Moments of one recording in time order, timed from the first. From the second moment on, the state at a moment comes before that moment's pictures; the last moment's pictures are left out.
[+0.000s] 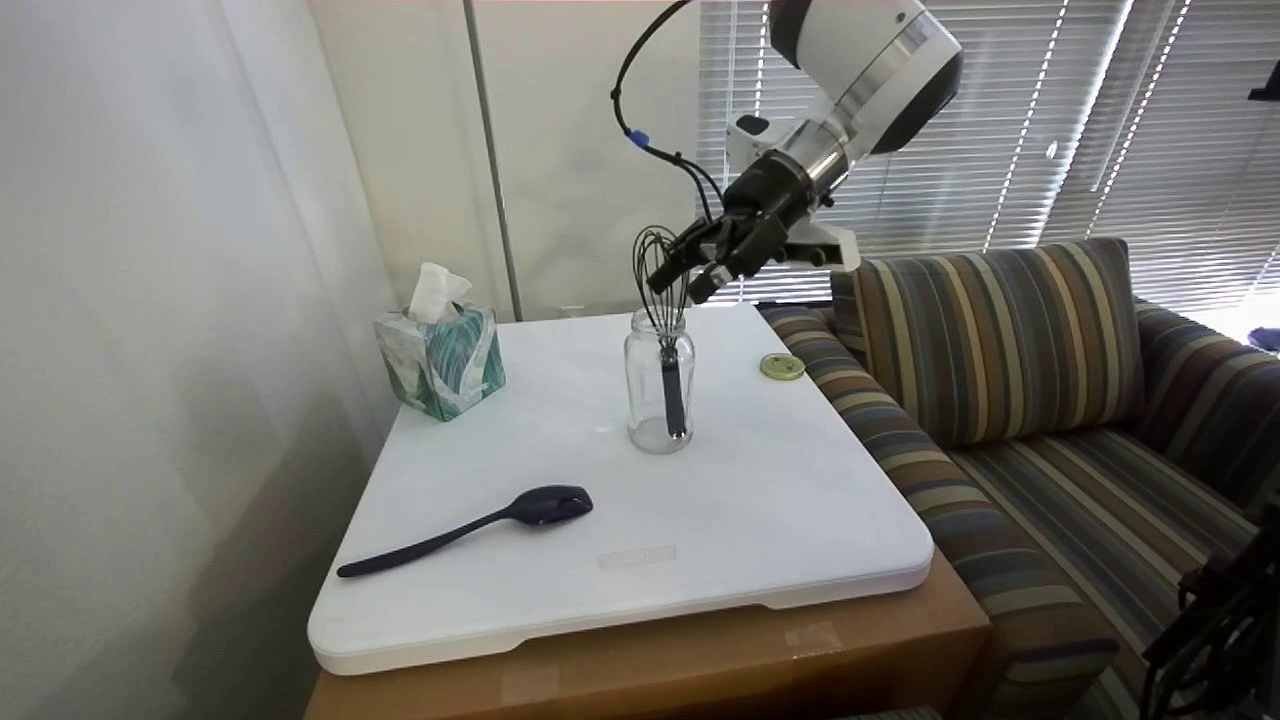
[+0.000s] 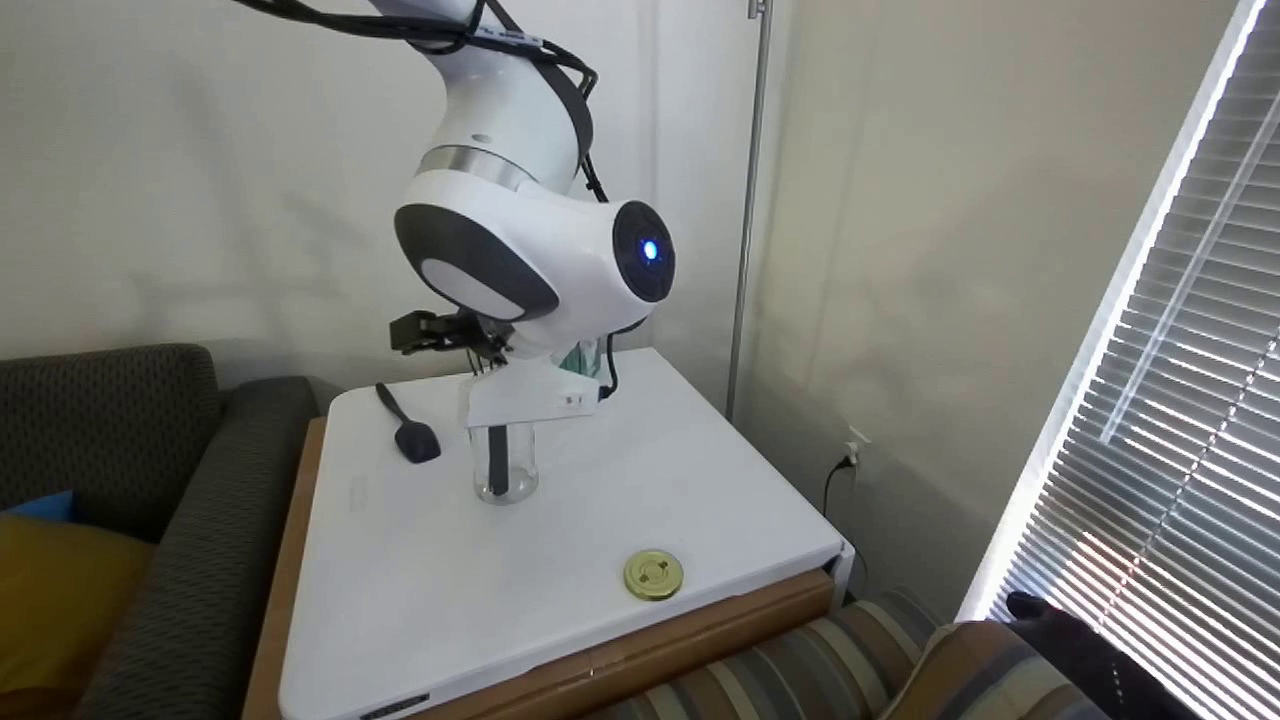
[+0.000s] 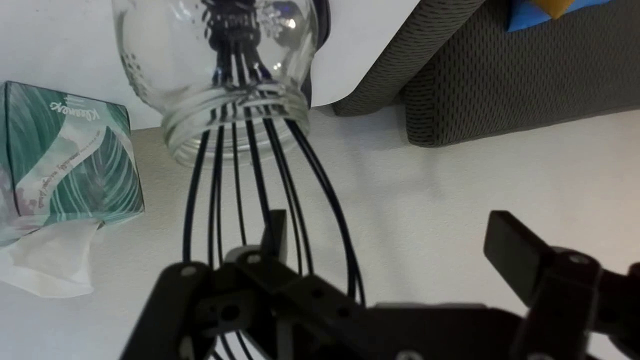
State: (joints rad) arm -0.09 0.66 -0.01 -1.76 1.23 1.99 -2.04
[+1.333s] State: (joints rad) arm -0.06 0.66 -0.01 -1.74 1.12 2.29 -1.93
